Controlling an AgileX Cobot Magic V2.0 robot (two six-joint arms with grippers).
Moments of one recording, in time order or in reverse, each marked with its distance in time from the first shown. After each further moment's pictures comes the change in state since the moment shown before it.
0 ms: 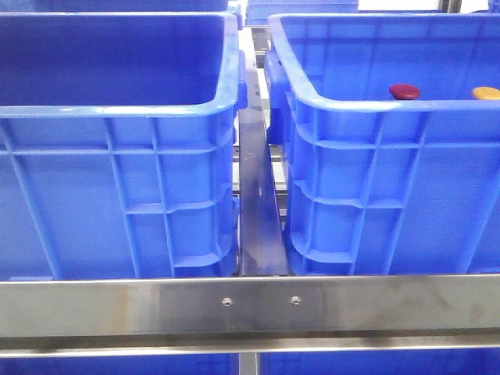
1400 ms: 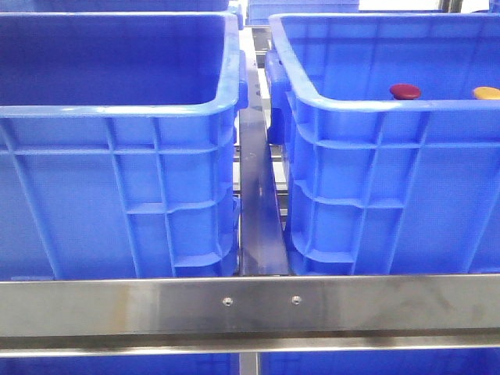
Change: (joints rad) left arm -0.322 0.412 -0.440 -0.427 0.250 0.483; right arm 0.000 0.000 -0.002 0.000 -0.055 0.000
